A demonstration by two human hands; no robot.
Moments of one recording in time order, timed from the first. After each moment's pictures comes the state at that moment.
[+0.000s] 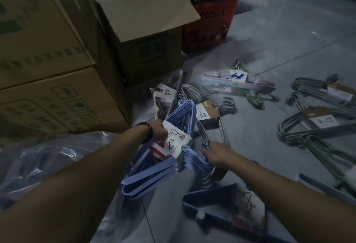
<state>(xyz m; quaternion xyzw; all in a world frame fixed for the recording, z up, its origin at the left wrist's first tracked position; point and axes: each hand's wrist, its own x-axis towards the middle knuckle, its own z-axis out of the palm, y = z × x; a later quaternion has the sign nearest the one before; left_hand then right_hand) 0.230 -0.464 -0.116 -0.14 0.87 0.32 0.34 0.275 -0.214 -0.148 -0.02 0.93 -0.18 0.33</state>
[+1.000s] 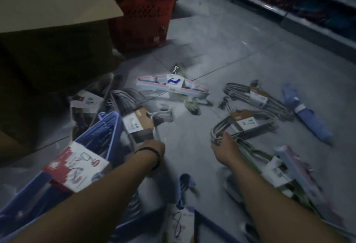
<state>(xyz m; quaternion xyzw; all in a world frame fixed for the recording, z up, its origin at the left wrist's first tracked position) 0.185 -0.216 -0.189 0.10 0.95 0.02 0.29 0.221 0.040 -0.179 0.23 0.93 -0.26 0.09</state>
